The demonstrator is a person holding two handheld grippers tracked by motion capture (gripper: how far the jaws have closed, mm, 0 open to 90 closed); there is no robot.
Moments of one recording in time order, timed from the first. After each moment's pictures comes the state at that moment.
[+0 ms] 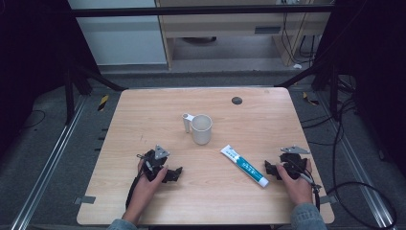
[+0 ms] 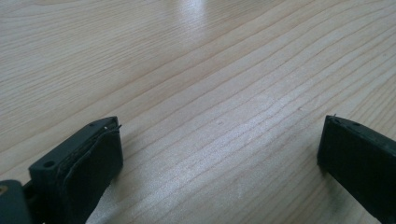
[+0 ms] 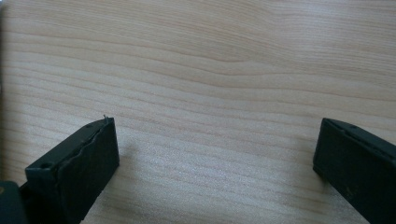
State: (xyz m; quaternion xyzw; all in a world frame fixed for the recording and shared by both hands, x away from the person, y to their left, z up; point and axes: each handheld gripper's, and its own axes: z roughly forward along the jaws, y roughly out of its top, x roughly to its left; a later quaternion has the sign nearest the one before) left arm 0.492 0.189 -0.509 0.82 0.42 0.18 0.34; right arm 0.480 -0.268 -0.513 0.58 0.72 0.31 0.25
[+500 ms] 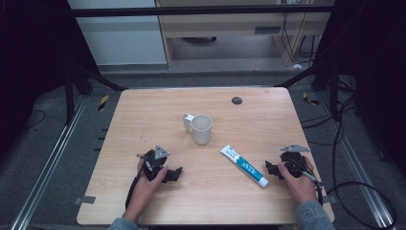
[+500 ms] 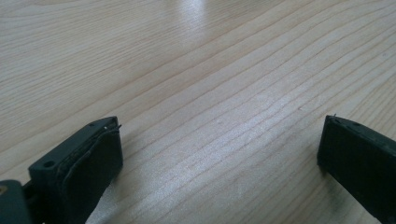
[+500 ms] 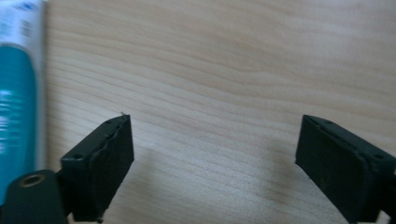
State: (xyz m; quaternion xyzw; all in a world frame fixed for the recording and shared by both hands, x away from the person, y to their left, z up) left arm 0.492 0.190 -0.509 0.82 0.42 0.18 0.34; right arm 0.478 -0.269 -0.498 0.54 0.75 0.31 0.23
